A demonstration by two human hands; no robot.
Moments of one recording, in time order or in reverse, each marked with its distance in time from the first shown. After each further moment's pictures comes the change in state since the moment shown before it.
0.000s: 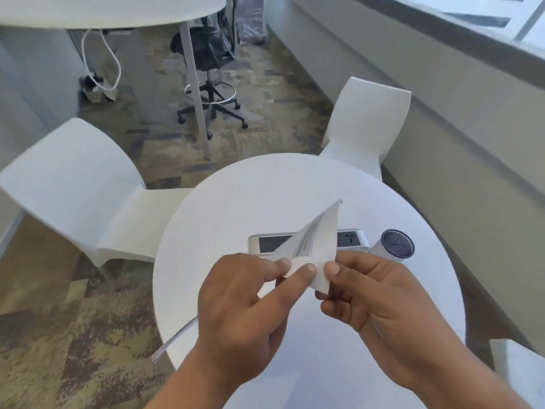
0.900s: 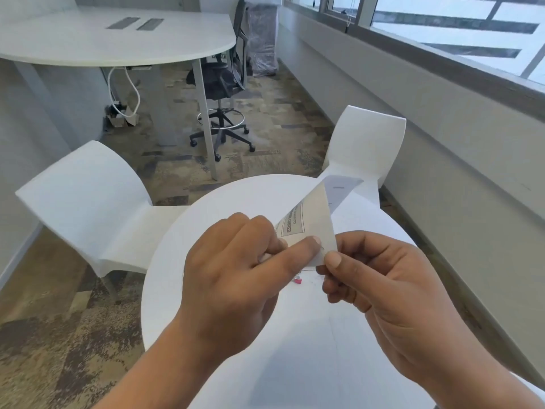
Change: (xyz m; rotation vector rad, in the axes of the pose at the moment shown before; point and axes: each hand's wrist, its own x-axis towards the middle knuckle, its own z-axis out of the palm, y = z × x) left_hand 0.078 0.056 0.003 0.134 -0.039 0.136; right_hand -0.039 -0.055 -0.045 -0.133 -0.085 -0.277
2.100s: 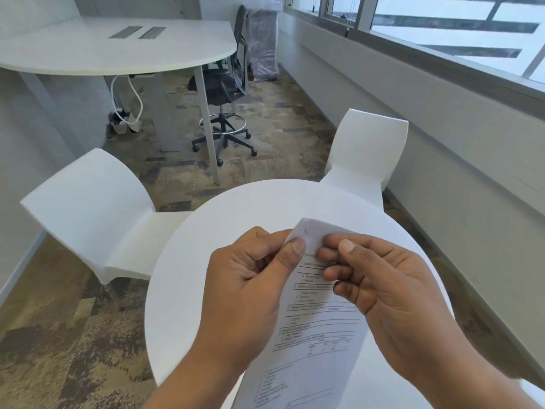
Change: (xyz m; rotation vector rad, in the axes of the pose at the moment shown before) left_hand 0.012 0.021 0.006 -0.955 -0.091 -1.043; right_hand 0.017 0.011 -0.004 0.141 0.128 0.057
